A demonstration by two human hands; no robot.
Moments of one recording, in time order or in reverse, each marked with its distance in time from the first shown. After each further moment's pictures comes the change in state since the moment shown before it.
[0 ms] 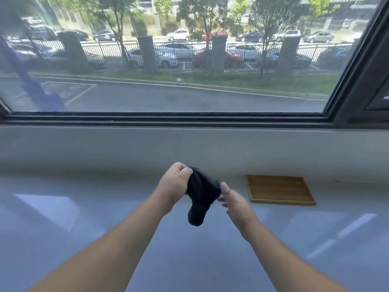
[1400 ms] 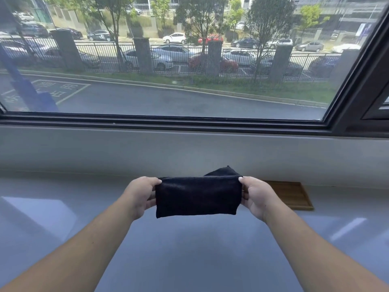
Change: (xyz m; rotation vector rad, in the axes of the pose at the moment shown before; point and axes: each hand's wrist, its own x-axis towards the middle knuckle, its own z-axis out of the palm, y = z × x) left_hand 0.012 -0.027 -0.095 -0.280 0.125 -0.328; right_hand 0.036 -0.042 -0.031 0.458 0.108 0.139
